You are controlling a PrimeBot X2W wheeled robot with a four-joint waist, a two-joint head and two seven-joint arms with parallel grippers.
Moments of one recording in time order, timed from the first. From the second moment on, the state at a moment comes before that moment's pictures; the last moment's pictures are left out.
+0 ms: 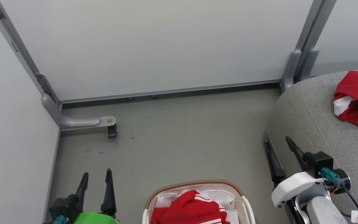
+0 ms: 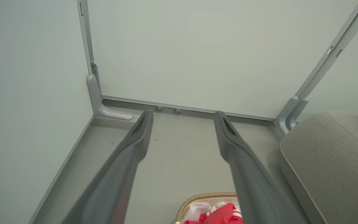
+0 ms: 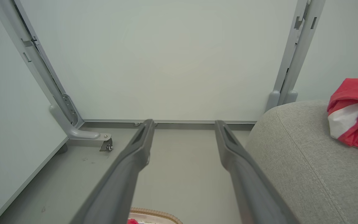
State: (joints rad) left arm 0.03 0.05 -0.13 0.30 -0.34 -0.06 -0.26; right arm -0.19 -0.05 0.05 0.41 0.15 0.13 -0.26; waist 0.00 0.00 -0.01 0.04
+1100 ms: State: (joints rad) left arm -0.43 0.05 -0.54 0.76 -0.21 -0.12 -0.26; right arm -0.40 -0.05 -0.03 0.27 0.10 0.13 -0.26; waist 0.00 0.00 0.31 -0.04
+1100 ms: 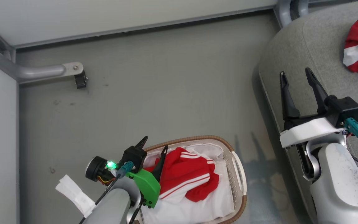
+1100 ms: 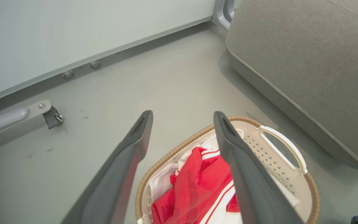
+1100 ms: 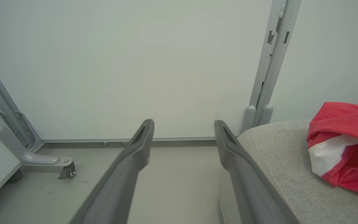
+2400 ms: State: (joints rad) left arm -0.71 0.07 -0.68 1.27 -0.21 -0.09 -0.15; right arm -0.52 -0.05 0.09 0.22 0.26 0.13 -0.26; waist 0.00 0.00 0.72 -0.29
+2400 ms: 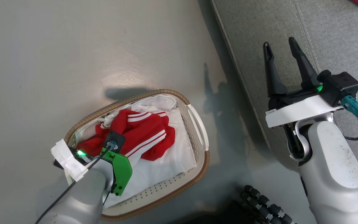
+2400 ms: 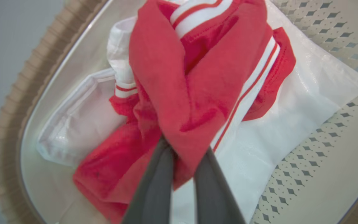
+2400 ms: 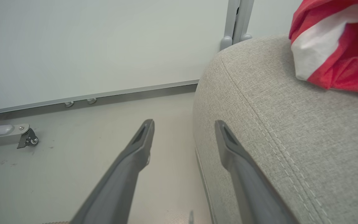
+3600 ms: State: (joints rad) left arm -0.65 0.29 -0.84 0.64 -0.45 -0.13 -0.21; right arm -0.31 -0.05 0.04 0.37 0.09 0.13 -0.26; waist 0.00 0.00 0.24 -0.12
